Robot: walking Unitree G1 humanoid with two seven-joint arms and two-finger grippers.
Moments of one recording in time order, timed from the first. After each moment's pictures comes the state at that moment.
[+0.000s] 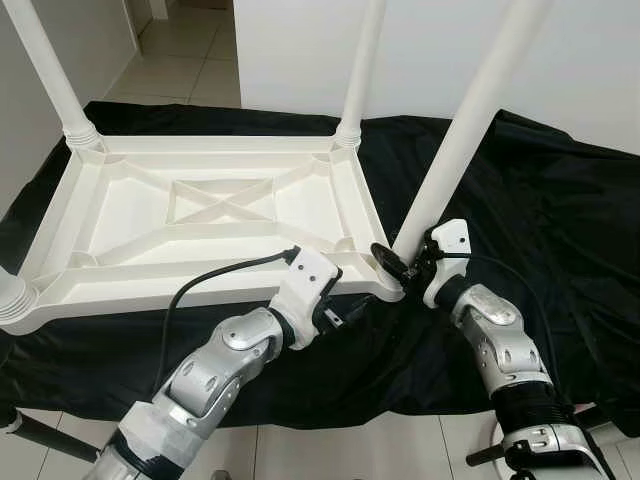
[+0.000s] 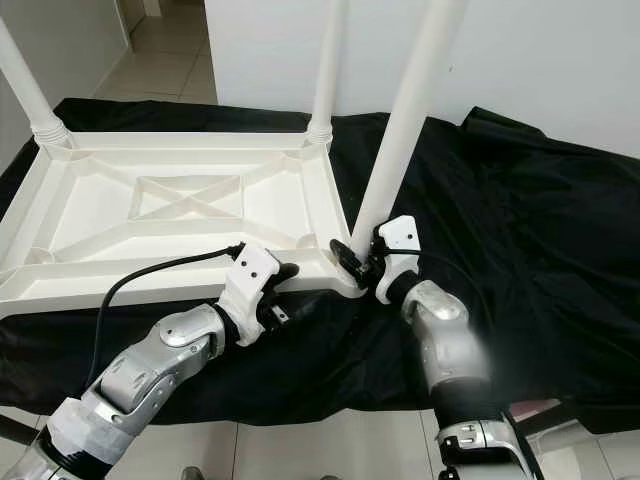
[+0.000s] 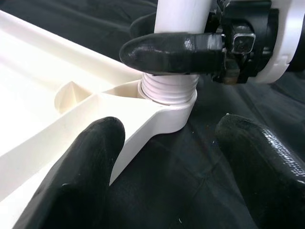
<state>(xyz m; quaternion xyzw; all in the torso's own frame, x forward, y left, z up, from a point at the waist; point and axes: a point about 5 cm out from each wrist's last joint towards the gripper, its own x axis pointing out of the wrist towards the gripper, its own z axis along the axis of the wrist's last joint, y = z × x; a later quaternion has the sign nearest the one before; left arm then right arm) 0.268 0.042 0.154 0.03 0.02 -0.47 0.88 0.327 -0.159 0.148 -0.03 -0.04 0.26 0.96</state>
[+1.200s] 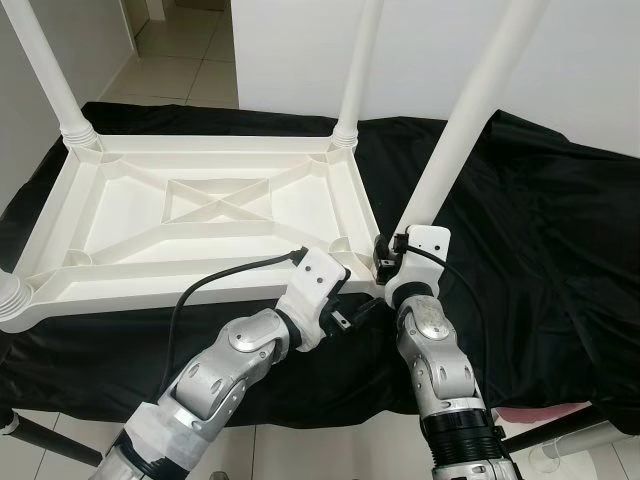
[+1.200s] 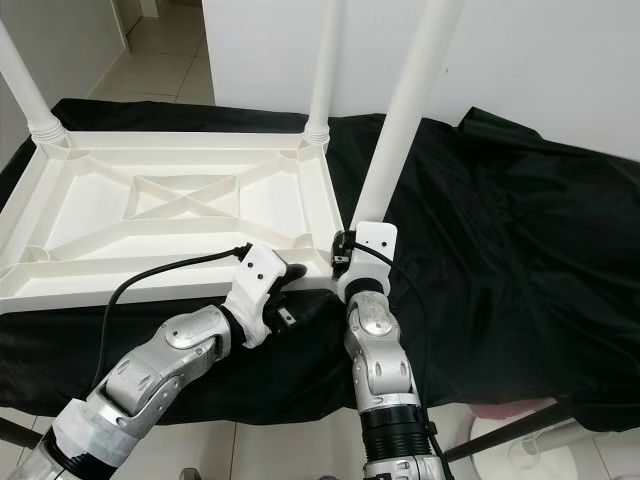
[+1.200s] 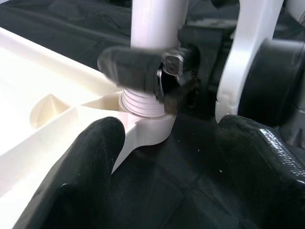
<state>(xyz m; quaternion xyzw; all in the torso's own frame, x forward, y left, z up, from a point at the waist) 0.264 0.034 0.155 0.03 0.02 -0.48 0.88 0.311 -0.109 0.144 0.06 -0.01 -0.01 1.00</state>
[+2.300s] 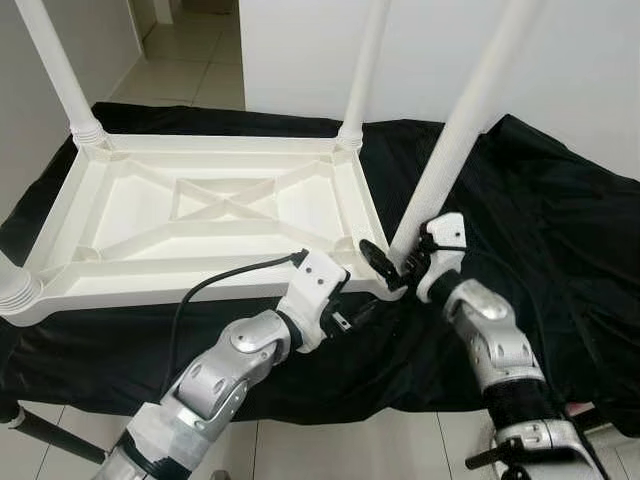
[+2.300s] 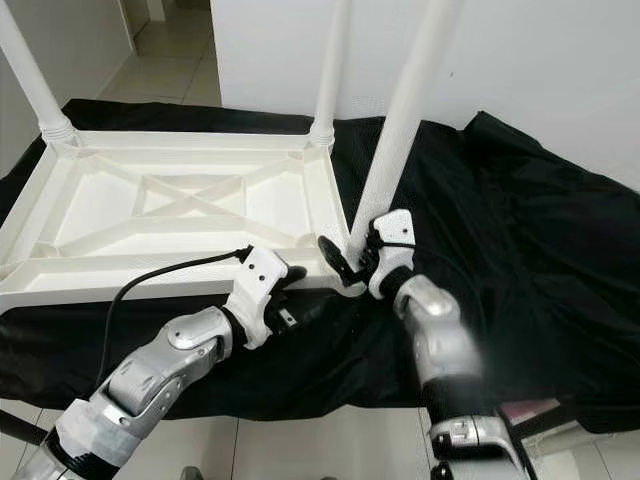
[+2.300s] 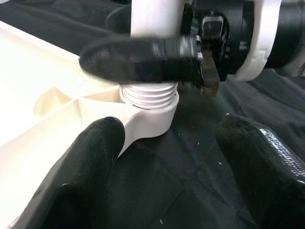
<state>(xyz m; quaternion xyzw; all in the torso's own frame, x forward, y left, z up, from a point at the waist) 0.265 0.034 0.152 0.03 0.02 -0.48 0.88 0.335 -0.152 0.153 -0.04 -0.04 0.30 0.95</state>
